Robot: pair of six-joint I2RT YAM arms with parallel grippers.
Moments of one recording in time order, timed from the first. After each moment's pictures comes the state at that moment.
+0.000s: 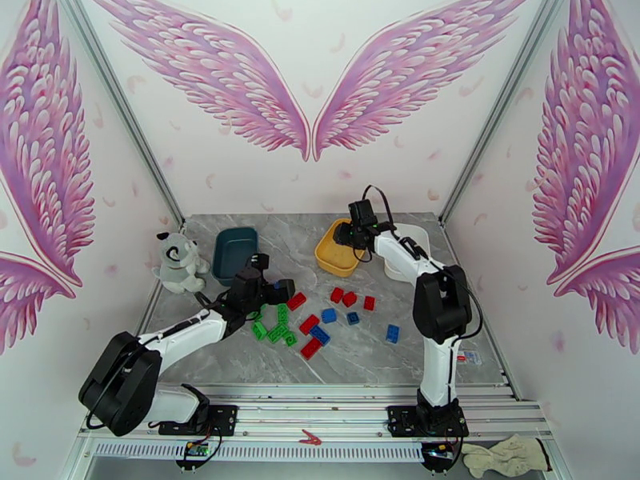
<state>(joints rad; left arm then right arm) -0.49 1.40 0.68 0.14 0.05 -0.51 0.32 2.06 1.76 -0.53 -0.03 0.55</state>
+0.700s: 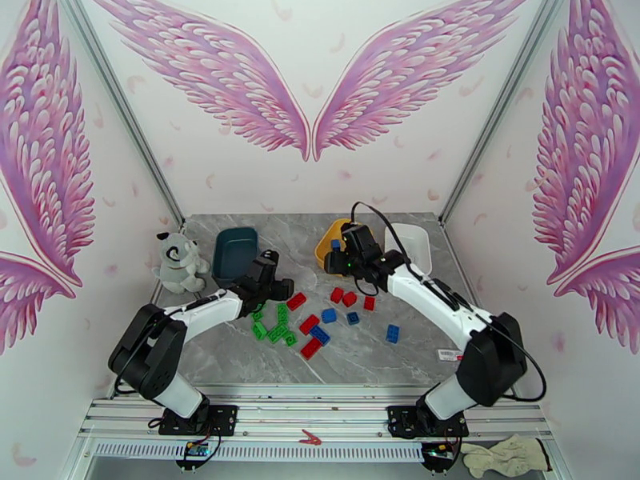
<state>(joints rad) -0.54 1.64 0.92 -0.11 -0.10 -0.35 0.53 1.50 1.24 -0.56 0.04 0.47</state>
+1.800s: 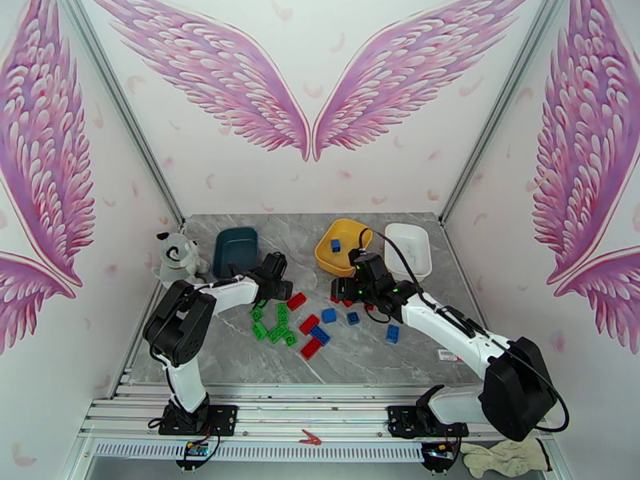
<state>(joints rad) -0.51 1.86 1.08 -0.24 -0.14 -0.28 0.53 1.37 0.96 -0.40 -0.04 0.48</state>
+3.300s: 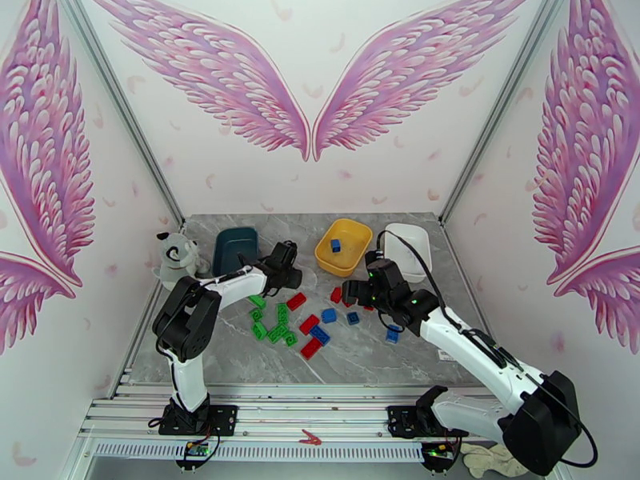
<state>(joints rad) -0.56 1.91 1.31 -0.27 -0.06 -0.32 0.53 1.19 0.91 -0.52 0.12 0.50</state>
